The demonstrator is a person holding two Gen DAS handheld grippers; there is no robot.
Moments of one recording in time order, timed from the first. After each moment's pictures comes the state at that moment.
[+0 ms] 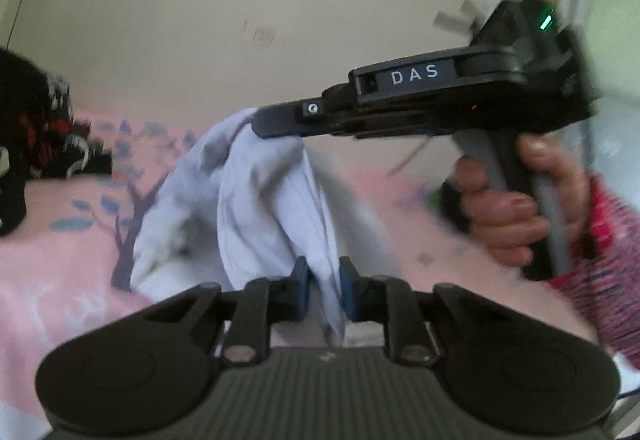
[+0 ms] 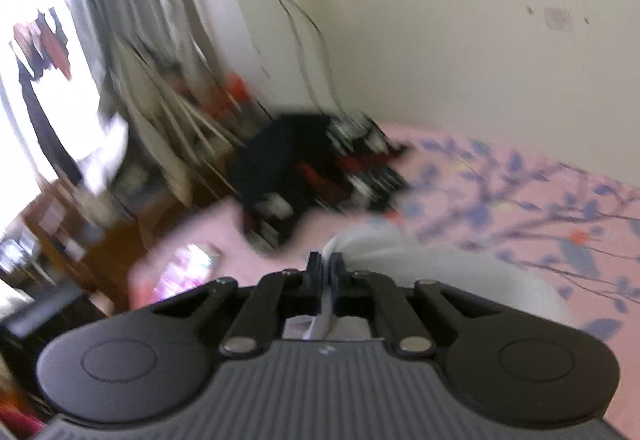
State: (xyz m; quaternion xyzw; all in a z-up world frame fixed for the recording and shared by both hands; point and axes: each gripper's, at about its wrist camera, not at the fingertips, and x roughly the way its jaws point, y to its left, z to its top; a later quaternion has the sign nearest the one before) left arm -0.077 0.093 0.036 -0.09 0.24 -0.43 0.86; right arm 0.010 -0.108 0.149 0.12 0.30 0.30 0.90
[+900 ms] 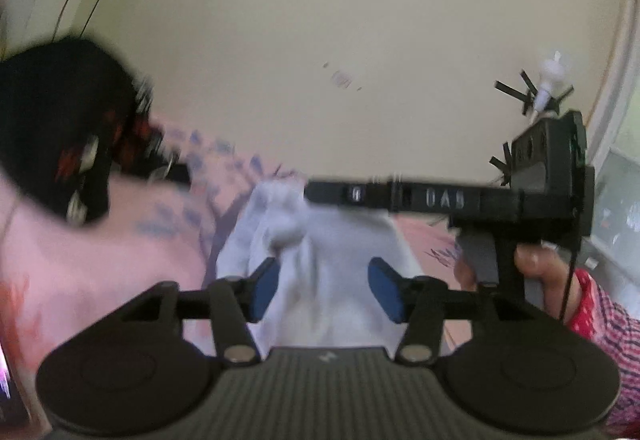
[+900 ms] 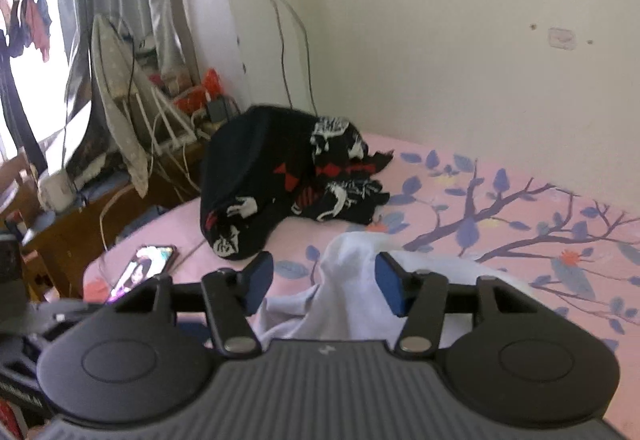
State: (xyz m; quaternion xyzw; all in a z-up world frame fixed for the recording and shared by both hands) left arm -0.046 0.136 0.043 -0.14 0.25 -0.36 0.89; right arm 0.018 -0.074 0.122 0.06 0.28 0.23 0.93
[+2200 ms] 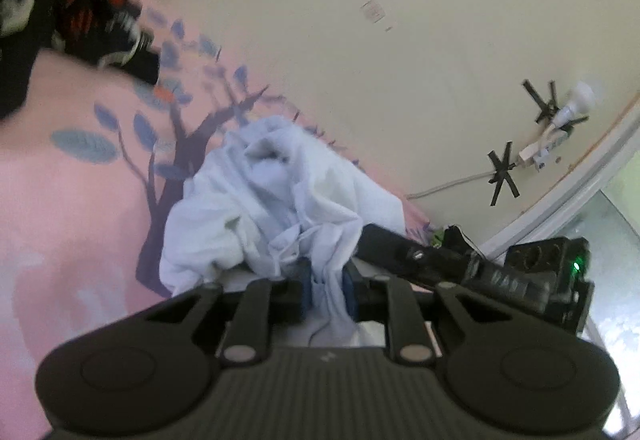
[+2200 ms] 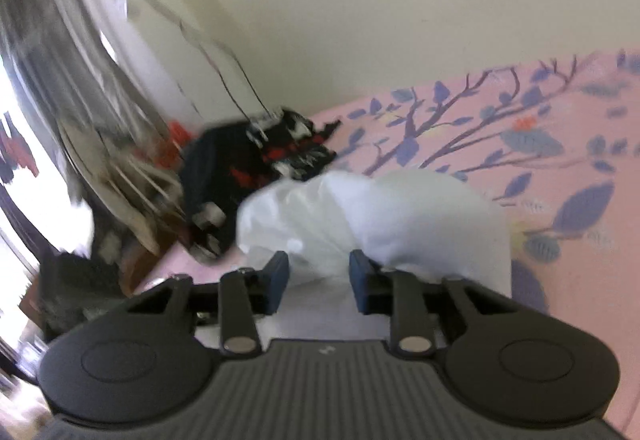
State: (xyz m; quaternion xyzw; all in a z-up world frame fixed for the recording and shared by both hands) left arm 0.029 0.118 -0.007 -0.25 0.36 -0.42 0.80; right arm 0.011 -0.164 0.050 0.28 0.31 0.22 0.88
